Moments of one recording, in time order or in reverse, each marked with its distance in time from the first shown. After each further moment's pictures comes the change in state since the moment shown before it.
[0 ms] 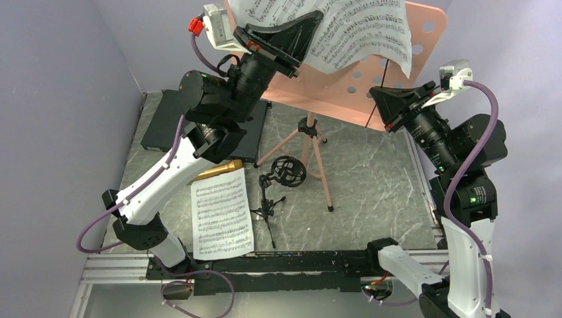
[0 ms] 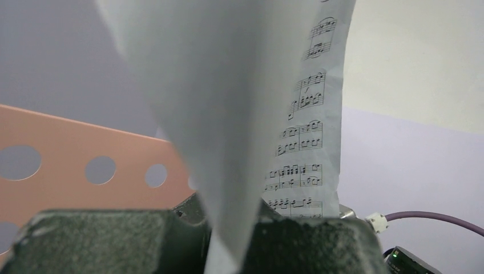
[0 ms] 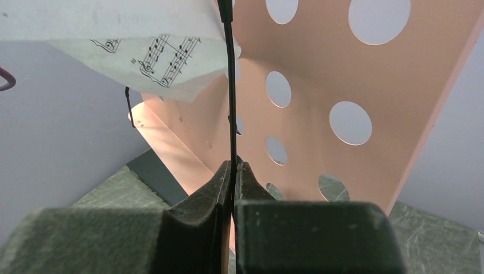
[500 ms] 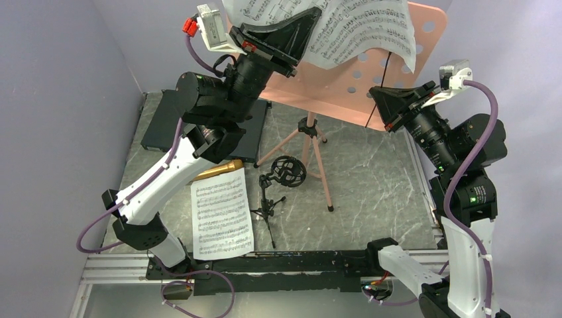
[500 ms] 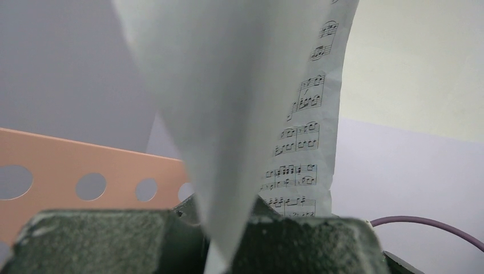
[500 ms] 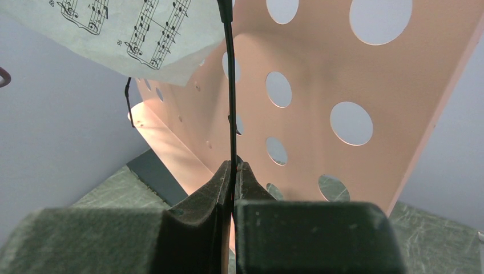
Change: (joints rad) left arm 0.000 0.000 0.005 0.049 0.030 -0.001; right arm 0.000 0.005 0.000 0.000 0.000 0.000
